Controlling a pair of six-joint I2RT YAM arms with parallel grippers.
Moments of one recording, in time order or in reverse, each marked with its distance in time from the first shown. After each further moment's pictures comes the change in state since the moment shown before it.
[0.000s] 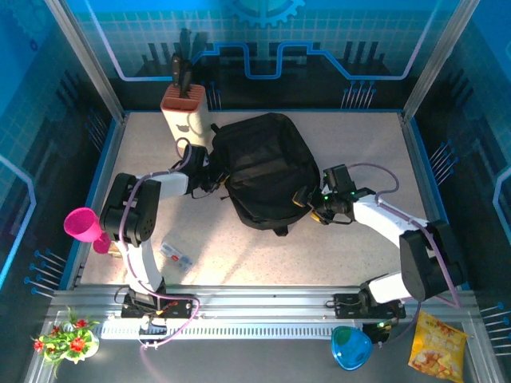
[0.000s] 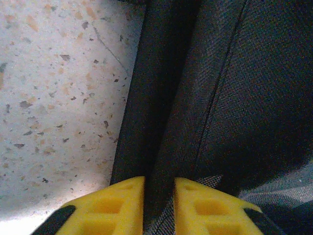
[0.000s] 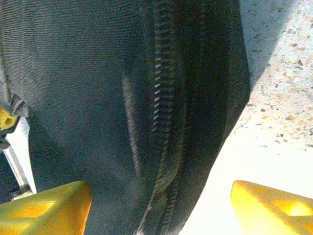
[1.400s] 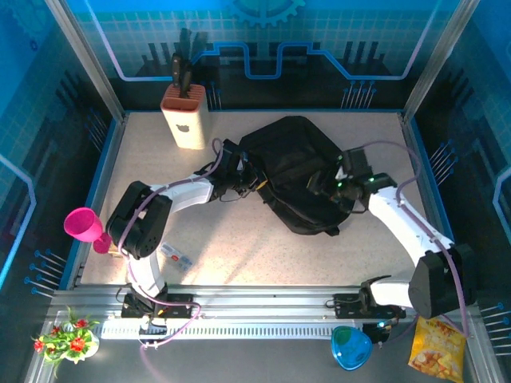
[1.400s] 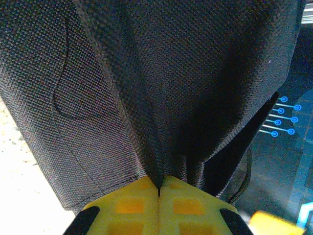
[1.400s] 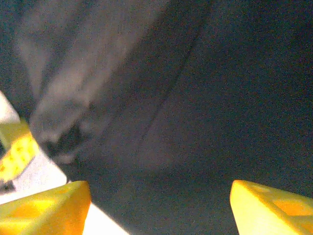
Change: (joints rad) left arm -0.296 -0.068 0.064 0.016 0.024 -0.133; right arm -0.040 -0.139 0.184 -0.312 0.157 -0.219
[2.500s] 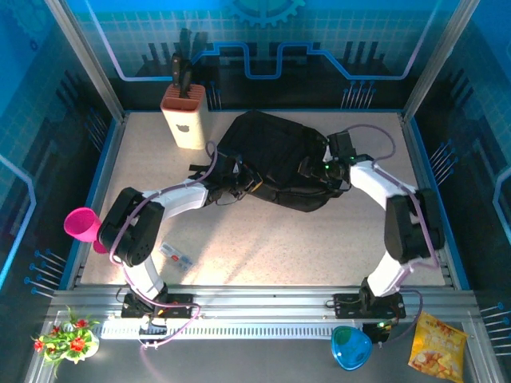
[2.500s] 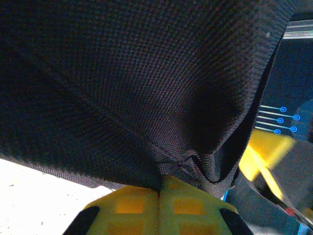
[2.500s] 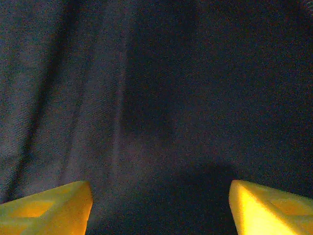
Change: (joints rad) left arm 0.000 -0.080 -0.072 0.000 -0.053 -0.017; right arm -0.066 0.346 0.182 0.220 -0.019 -0.178
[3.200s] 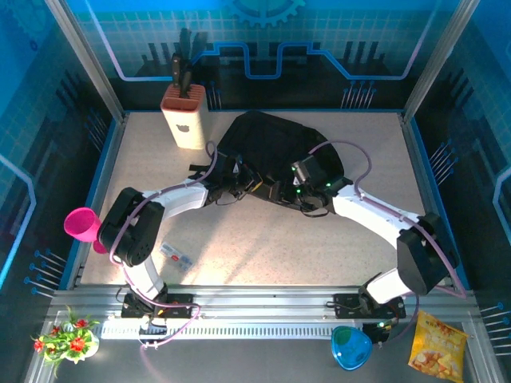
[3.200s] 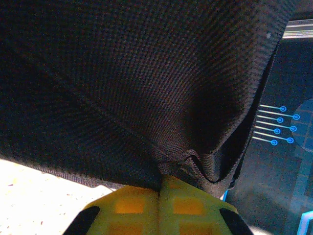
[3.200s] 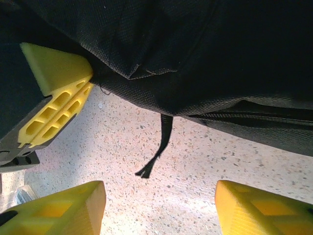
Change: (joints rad) left arm 0.000 0.000 0.000 0.000 0.003 0.000; right arm 0.380 -0.137 -0.112 -0.010 0.082 0.266
